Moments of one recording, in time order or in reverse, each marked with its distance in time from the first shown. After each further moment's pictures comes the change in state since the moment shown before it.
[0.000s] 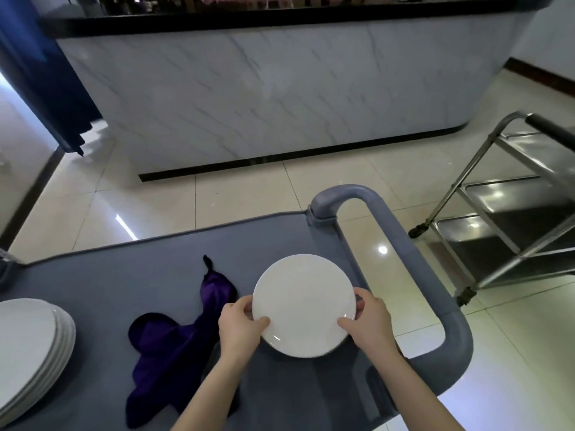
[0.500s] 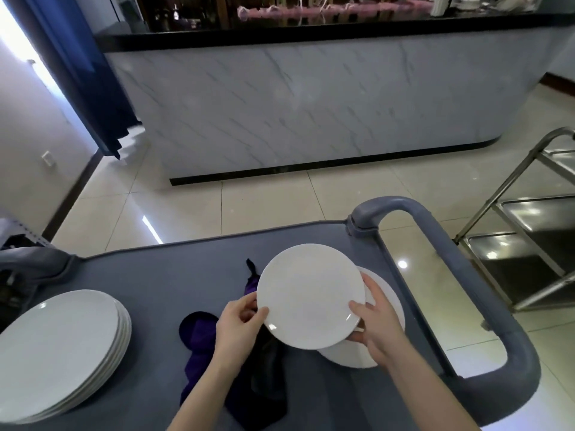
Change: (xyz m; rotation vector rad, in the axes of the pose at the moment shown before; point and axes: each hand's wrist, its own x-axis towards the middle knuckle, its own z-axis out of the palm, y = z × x) left_hand 0.010 -0.031 -0.088 -0.230 0.036 0.120; right_hand -0.008 -0.055 0.055 0.779 -0.250 0.128
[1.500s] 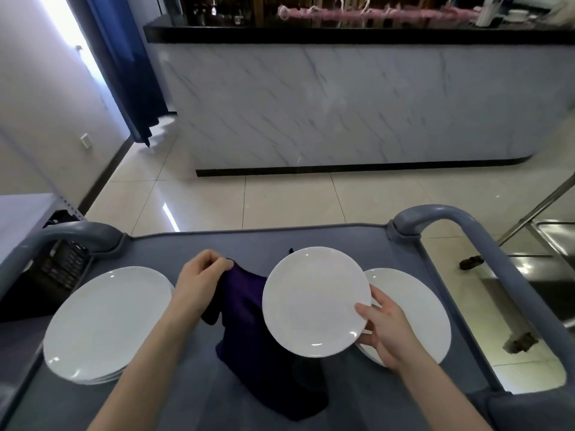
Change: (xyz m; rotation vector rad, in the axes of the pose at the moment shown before) left_hand 0.019 0.049 -0.153 -0.083 0.082 -0.029; right_hand -0.017 0.010 0.068 -0.085 -0.136 0.002
